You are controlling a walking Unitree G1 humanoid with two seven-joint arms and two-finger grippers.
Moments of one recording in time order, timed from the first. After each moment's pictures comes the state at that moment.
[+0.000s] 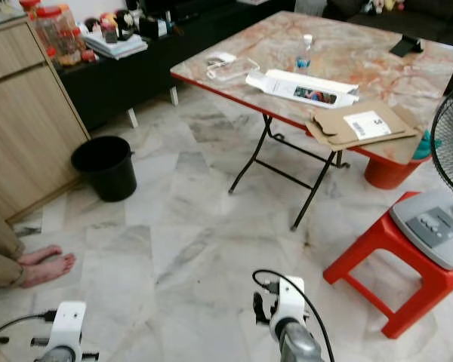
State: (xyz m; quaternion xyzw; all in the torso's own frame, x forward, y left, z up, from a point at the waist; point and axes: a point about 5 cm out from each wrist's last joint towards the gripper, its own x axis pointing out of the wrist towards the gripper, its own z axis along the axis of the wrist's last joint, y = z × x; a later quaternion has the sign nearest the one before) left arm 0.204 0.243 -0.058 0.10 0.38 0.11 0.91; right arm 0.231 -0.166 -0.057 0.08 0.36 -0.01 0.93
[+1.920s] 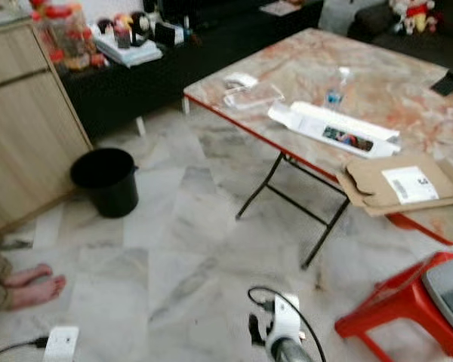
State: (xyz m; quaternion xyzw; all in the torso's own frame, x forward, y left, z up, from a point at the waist) left arm 0.183 0.248 -0.069 0.10 0.41 0.14 0.89; right arm 0.217 -0.158 -0.067 0.09 0.39 -0.01 0.92
